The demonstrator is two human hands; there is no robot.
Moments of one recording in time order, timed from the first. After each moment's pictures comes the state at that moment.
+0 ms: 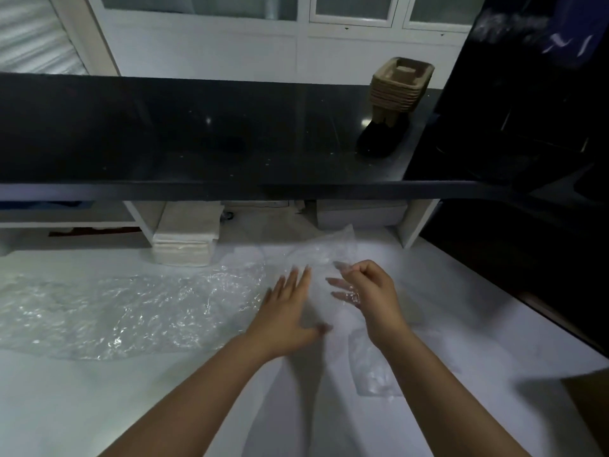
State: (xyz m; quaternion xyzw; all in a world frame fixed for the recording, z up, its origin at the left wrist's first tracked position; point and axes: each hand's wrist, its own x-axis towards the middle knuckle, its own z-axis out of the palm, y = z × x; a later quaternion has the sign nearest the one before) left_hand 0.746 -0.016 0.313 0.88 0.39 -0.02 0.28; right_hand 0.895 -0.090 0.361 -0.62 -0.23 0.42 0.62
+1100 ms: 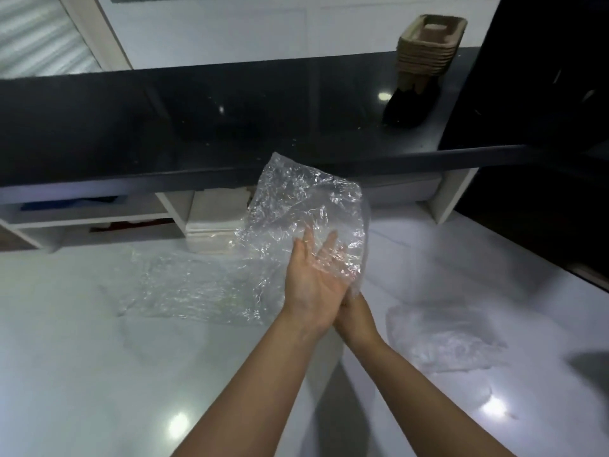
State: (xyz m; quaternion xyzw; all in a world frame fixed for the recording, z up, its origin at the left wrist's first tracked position) left_hand 0.759 -0.043 0.392 0.16 0.32 0.41 0.84; right_hand 0.822 -0.087 0.298 -0.72 -0.41 0.34 0.45
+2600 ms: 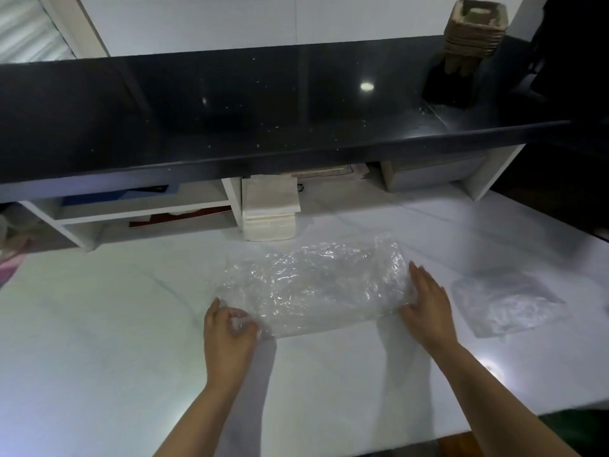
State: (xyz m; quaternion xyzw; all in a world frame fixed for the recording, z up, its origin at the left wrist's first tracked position) left_hand 0.481 0.022 0.271 0.62 0.62 0.28 0.38; right_hand 0.781 -0.110 0.260 -0.89 -0.38 0.14 0.22
